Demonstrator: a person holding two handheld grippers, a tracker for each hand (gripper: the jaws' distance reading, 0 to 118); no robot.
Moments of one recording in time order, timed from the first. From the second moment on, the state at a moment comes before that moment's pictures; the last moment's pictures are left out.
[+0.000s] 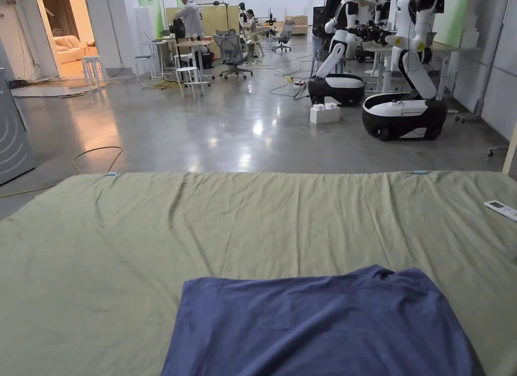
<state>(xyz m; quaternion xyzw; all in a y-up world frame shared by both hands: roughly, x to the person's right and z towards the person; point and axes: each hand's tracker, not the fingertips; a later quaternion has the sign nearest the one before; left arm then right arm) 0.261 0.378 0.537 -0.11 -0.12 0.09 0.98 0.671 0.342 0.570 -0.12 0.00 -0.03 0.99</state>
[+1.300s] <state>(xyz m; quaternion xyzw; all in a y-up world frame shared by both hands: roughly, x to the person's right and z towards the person) 0.228 0.164 0.419 -0.36 -0.14 0.15 0.91 0.686 0.303 0.577 -0.22 -0.03 -0.06 0.97</state>
